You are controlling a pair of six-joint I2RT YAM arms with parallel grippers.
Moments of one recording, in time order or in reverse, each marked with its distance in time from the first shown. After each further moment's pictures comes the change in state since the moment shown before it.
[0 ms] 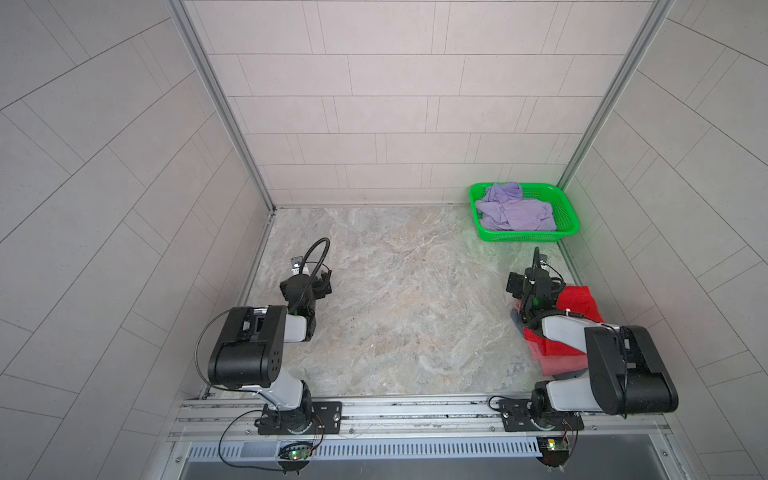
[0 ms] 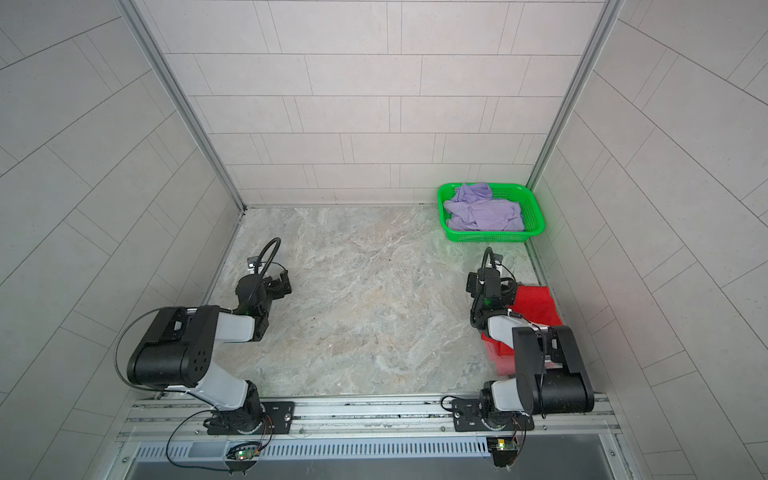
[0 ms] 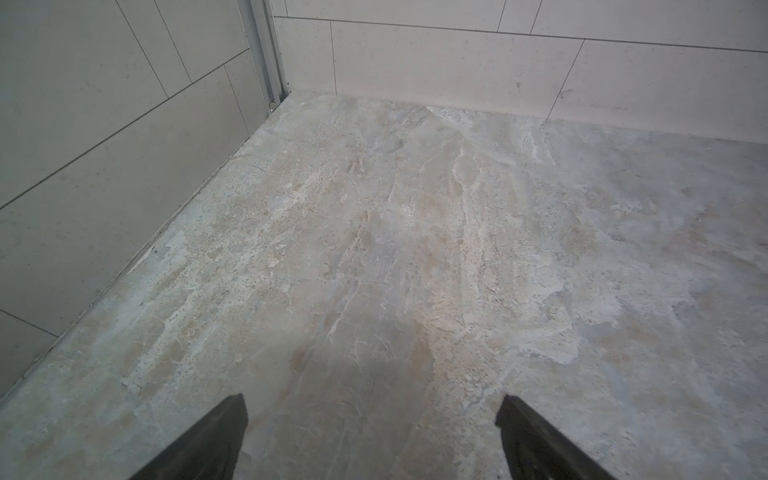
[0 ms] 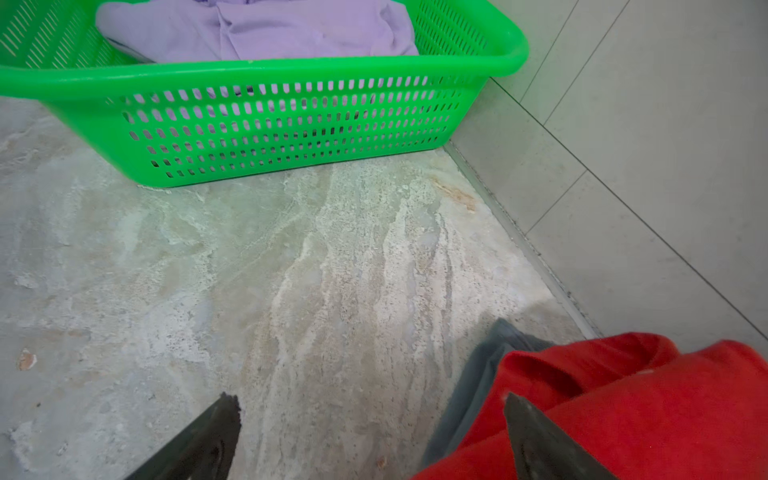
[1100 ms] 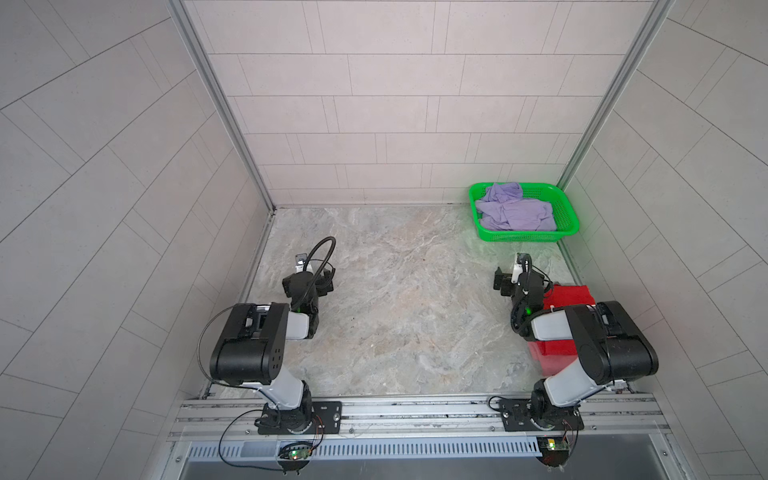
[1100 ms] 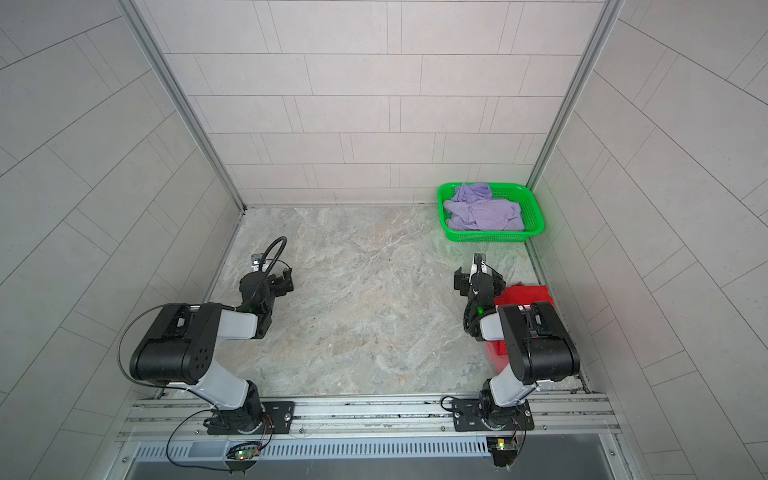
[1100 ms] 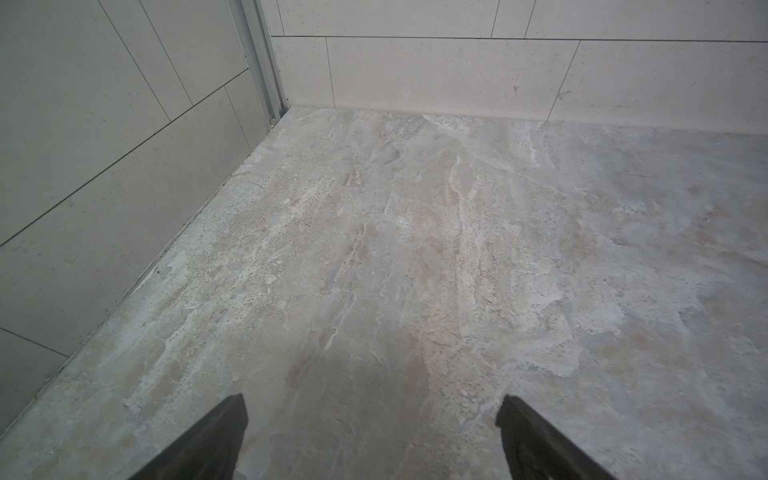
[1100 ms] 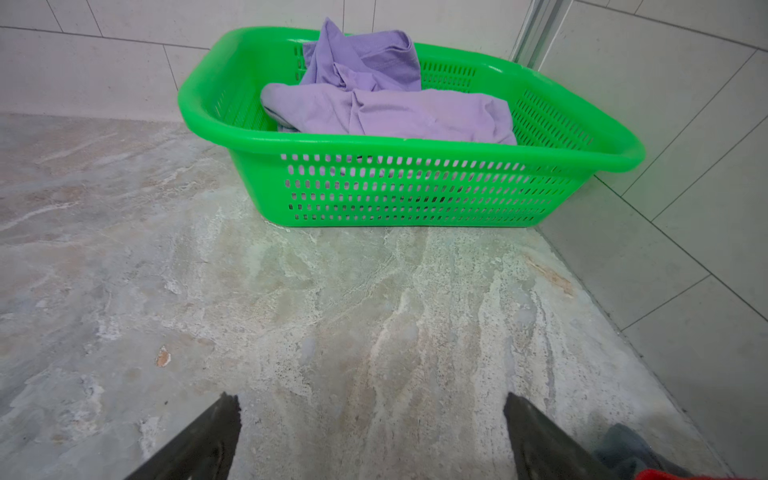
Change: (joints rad) left arm -0.033 0.018 0.026 0.000 -0.049 0.028; right arm 0.061 0.146 -0.050 0.380 -0.116 -0.135
